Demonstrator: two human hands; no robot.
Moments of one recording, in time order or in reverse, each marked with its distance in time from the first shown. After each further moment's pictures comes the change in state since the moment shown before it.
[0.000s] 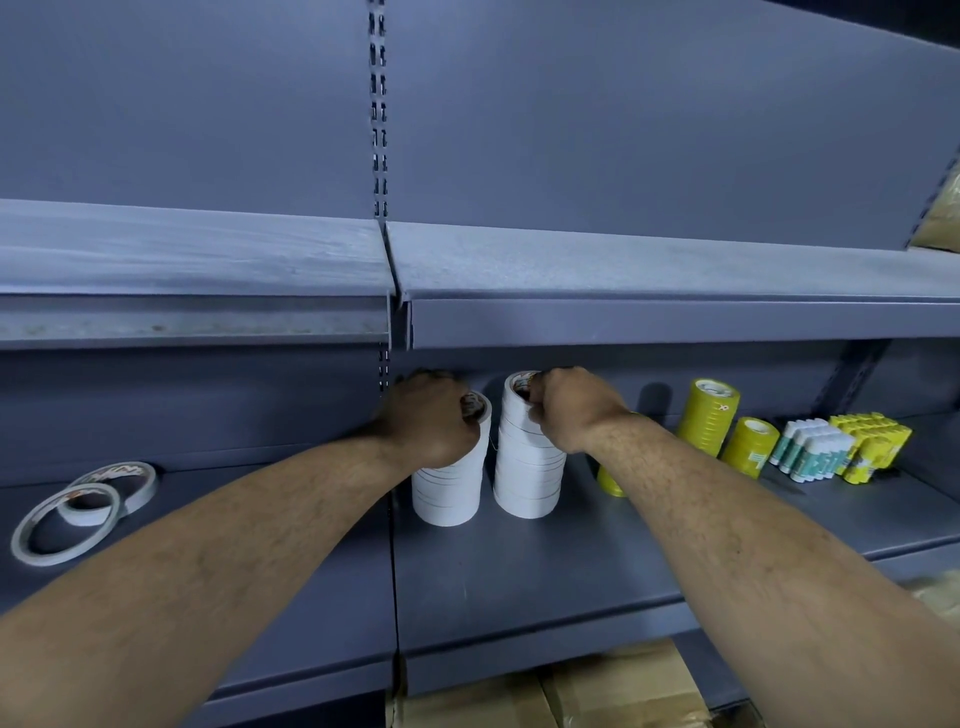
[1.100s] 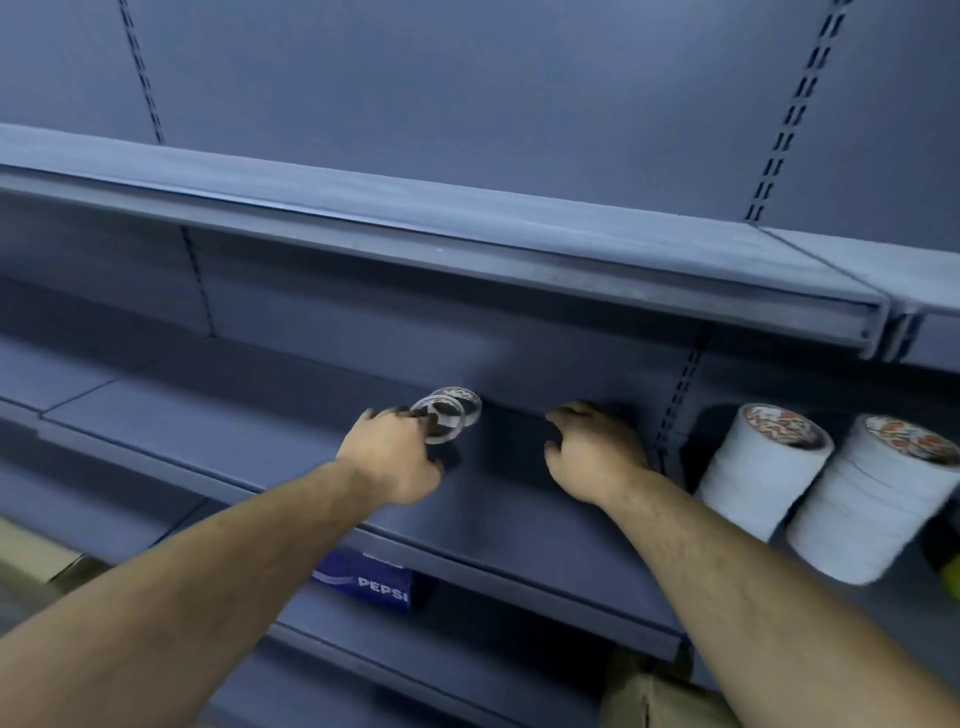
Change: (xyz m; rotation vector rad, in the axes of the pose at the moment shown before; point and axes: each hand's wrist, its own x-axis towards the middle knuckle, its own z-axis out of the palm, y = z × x) left_hand -0.255 -0.234 -0.073 0.197 -0.075 -0.580; right_hand -0.038 -0.284 0.070 0.141 -0.095 -0.484
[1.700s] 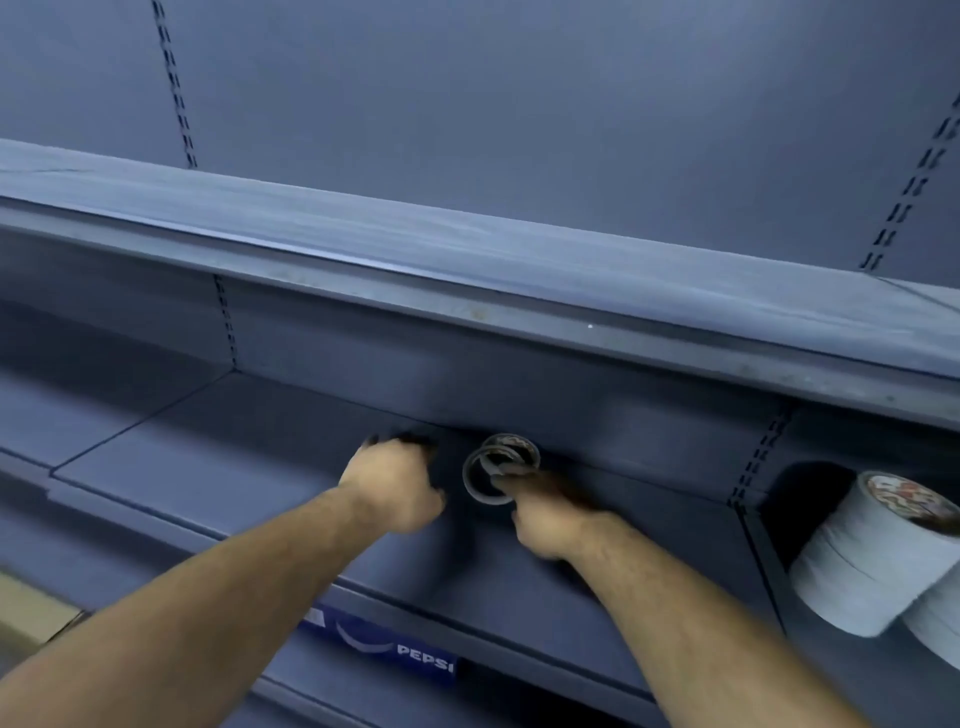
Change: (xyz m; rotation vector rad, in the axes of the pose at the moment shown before) left_hand 0.047 -0.106 -0.009 0.007 -0.109 -0.031; right_hand 0.084 -0.113 0.064 0.086 -0.280 -0.120
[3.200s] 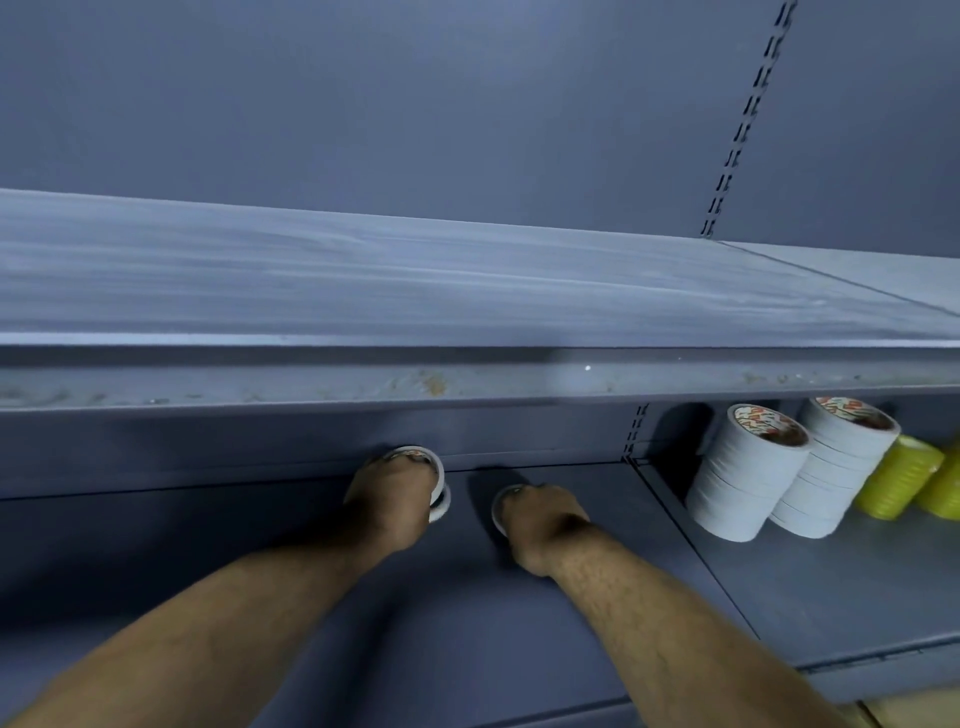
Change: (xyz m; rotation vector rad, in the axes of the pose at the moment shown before) left_hand 0.121 0.051 0.037 0.200 0.043 0.484; right_hand 0.003 0.032 -0.008 -0.186 -0.061 0.456
